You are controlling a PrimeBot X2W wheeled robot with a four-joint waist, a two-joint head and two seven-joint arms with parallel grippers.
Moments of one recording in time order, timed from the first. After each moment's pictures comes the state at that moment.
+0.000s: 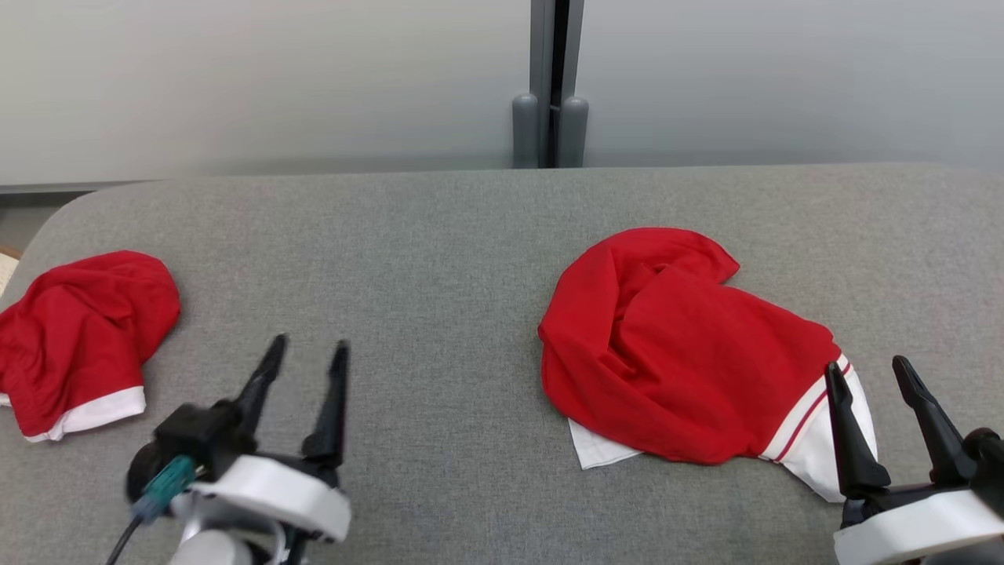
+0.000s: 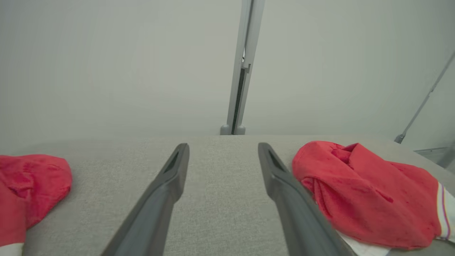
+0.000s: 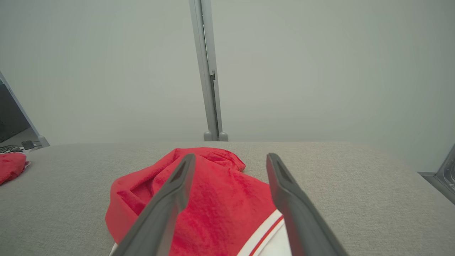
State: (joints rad) left arm -0.08 0.29 -0.33 0.08 -0.48 0.09 -0.18; right arm 0.12 -0.10 -0.02 -0.18 0.20 0.13 0.06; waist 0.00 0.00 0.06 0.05
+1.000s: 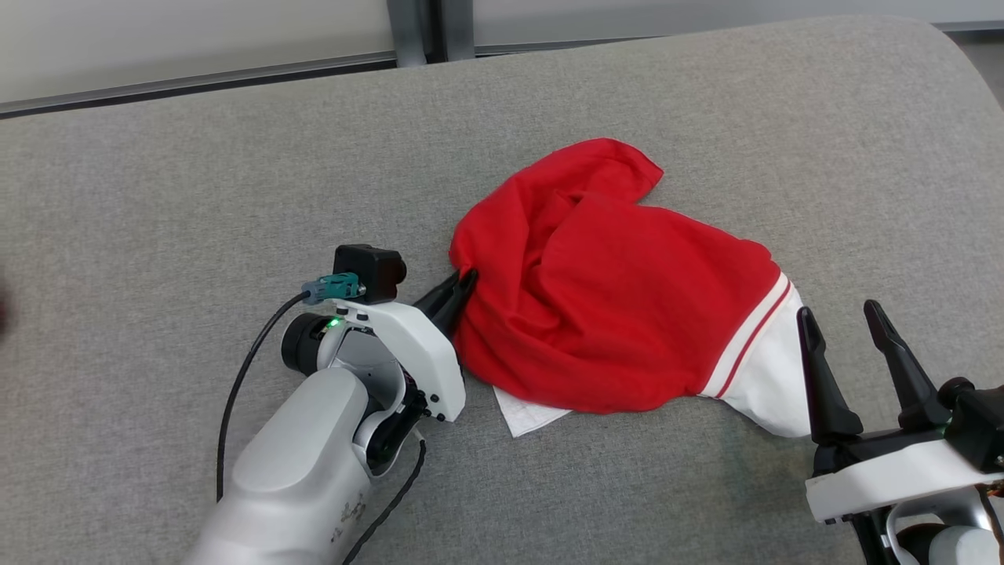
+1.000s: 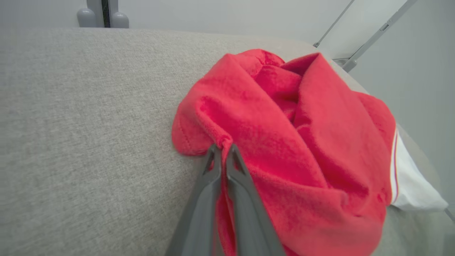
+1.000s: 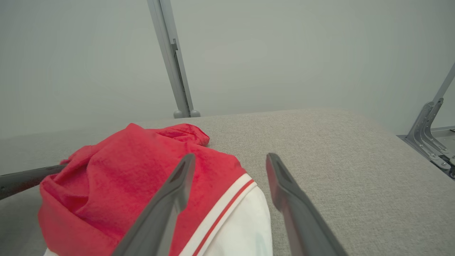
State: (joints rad) left arm -0.64 0.05 -0.60 0.72 -0.67 -0.13 0.03; right arm -0.03 -0.10 0.04 -0.10 0.23 0.13 0.01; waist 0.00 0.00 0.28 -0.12
